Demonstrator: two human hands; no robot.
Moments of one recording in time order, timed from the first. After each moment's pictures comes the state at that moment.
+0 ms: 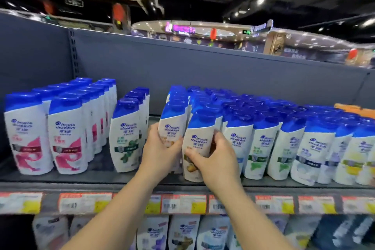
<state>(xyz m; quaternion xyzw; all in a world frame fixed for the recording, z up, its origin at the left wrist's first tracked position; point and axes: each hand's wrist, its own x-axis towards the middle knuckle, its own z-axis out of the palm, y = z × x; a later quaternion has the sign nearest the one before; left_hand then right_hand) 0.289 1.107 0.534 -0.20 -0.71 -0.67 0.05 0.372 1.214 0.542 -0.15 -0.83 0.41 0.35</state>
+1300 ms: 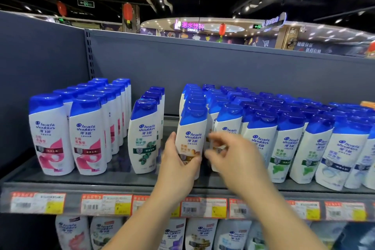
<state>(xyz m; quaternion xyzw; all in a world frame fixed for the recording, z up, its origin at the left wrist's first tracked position) 0.307 1.091 0.518 -0.19 -0.72 -0.66 -0.01 0.385 1.192 0.579 -0.15 -0.92 0.23 0.27</state>
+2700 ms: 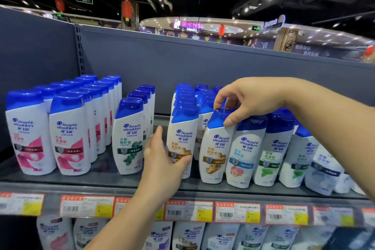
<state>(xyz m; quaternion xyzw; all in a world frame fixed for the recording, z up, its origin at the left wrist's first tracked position) 0.310 1.096 0.530 -0.15 -0.80 -0.59 0.01 0.351 1.282 0.710 0.02 -1.00 0.02 -0.03</state>
